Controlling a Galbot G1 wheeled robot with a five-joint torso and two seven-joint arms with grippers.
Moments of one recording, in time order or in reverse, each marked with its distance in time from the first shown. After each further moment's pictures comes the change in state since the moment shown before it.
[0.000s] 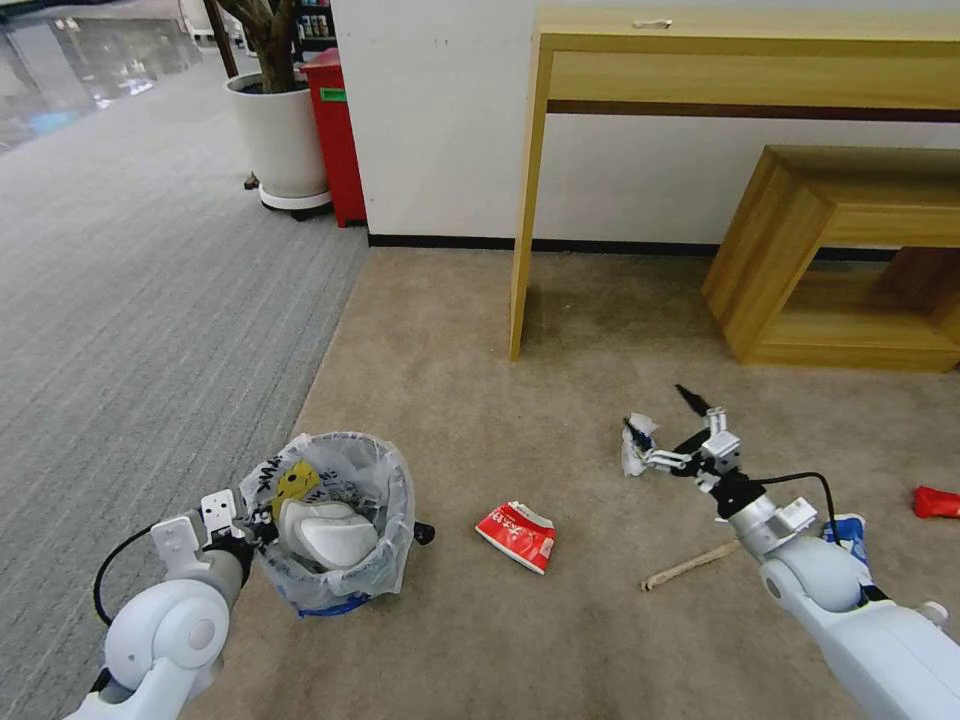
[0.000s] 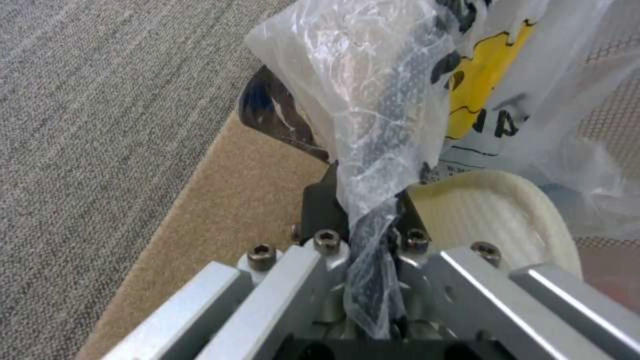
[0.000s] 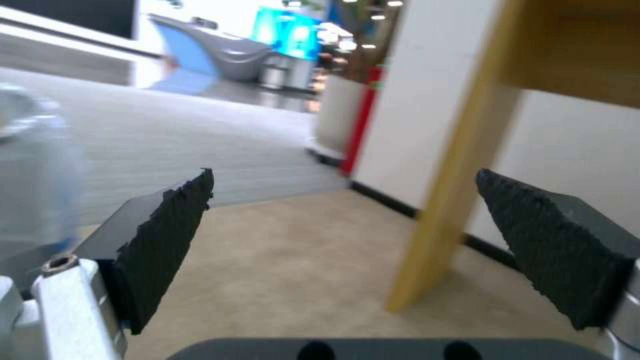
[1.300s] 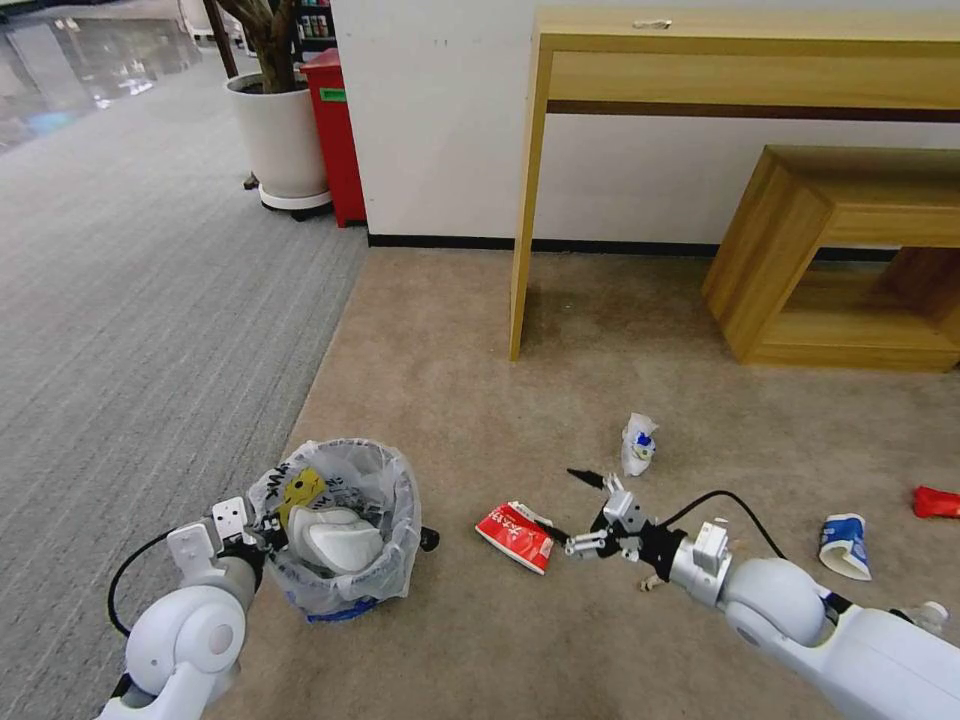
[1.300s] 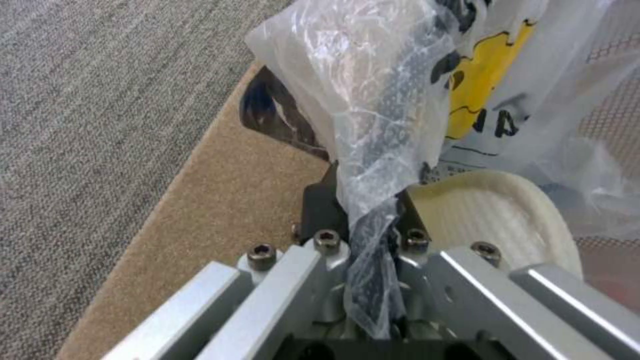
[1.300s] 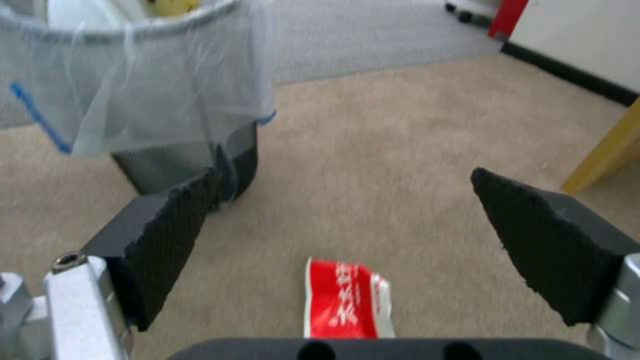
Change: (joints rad) left arm -0.001 -0.060 0.023 0.016 0.070 -0.001 0.005; right arm 0.111 -0.238 -0.440 0.228 0.021 -0.341 0.160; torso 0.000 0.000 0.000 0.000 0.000
